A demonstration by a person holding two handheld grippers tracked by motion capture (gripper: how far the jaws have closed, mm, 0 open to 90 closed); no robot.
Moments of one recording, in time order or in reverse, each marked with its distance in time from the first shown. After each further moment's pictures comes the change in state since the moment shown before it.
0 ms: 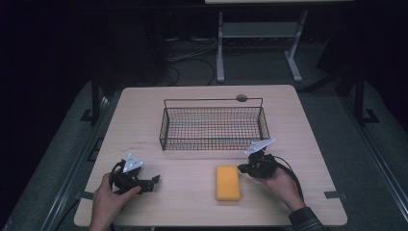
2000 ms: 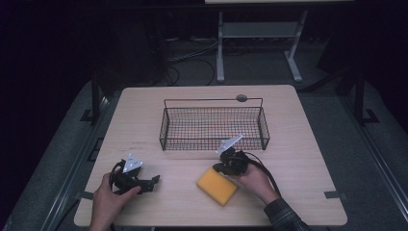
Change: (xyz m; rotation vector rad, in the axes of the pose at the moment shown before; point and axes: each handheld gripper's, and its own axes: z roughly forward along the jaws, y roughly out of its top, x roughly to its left) left arm 0.000 0.000 0.000 0.000 0.000 0.000; right arm 0.037 0.052 0.043 0.021 0.067 -0.099
